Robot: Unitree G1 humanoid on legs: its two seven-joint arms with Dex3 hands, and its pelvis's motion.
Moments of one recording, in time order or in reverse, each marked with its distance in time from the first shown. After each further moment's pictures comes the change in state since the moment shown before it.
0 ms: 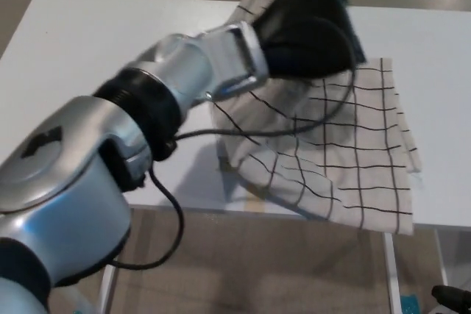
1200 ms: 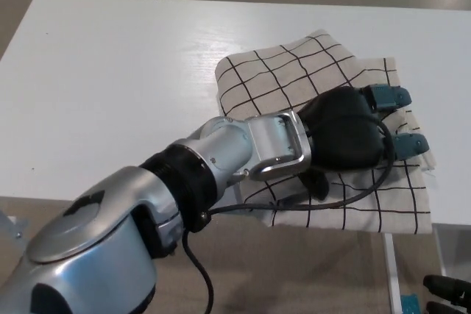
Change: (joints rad) left_arm 0.198 -0.107 0.035 -0.096 -0.045 -0.006 -0.402; right_arm -0.040 -0.004 0.008 -0.002 -0.017 0.003 -0.002
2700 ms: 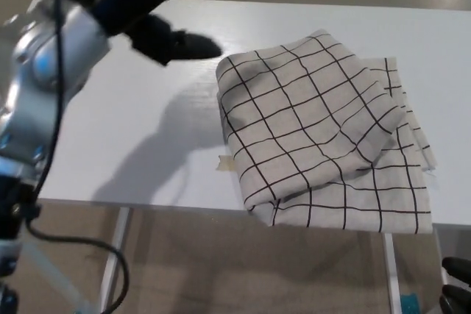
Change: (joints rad) left_arm 0.377 0.399 0.892 -0.725 -0.649 0.157 -0.544; right_arm -0.050 -0.003 -0.068 0.000 0.006 0.001 0.006
